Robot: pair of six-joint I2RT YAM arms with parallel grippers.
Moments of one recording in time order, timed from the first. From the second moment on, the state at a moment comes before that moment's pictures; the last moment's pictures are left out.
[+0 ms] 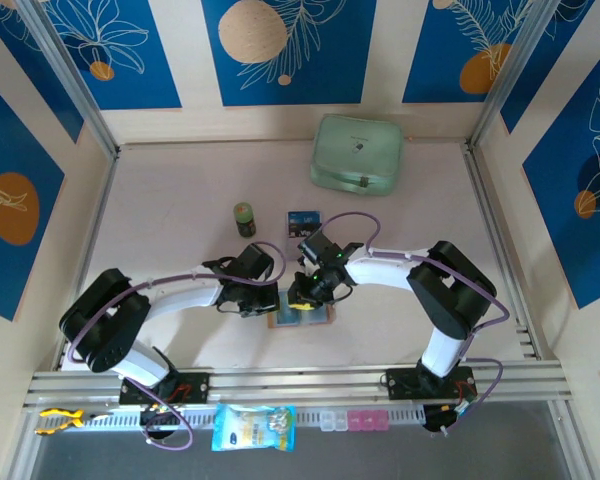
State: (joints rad) left arm -0.77 1.51 0.72 -0.37 0.29 -0.89; right arm 0.80 1.73 0.93 -0.40 -0.48 0.86
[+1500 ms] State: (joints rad) left arm -0.77 1.47 0.72 -0.41 0.24 -0.89; right arm 0.81 1.72 0.96 -0.41 -0.47 0.85
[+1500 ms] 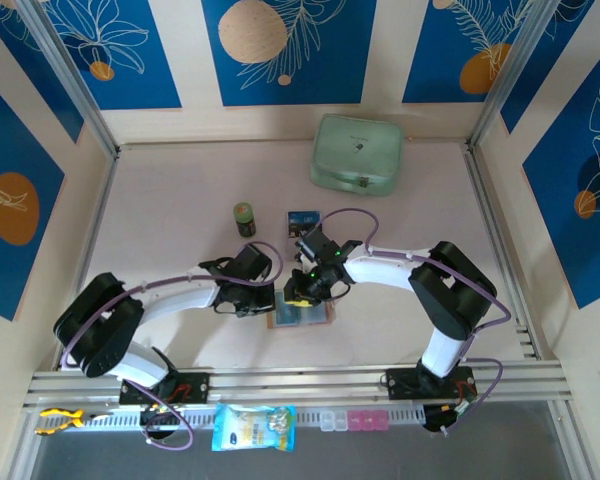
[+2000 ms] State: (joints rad) left arm -0.77 1.49 0.70 -0.36 0.26 -0.89; right arm 0.81 1.72 0.96 -0.41 -0.47 0.85
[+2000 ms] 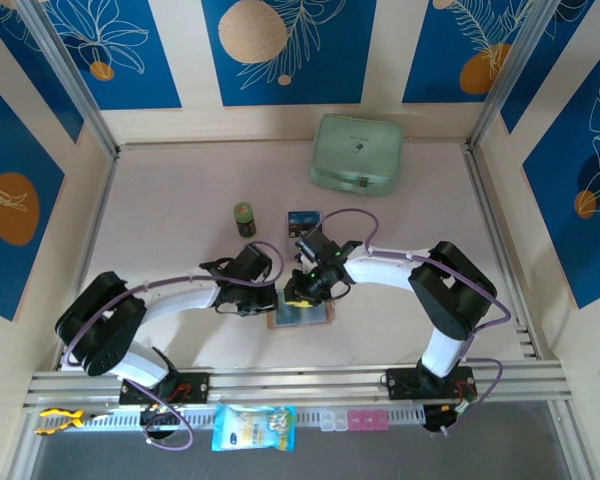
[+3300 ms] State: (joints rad) left arm -0.77 1.51 0.72 -0.37 0.26 -0.88; right arm 0.81 1.75 0.98 -0.46 -0.42 0.81
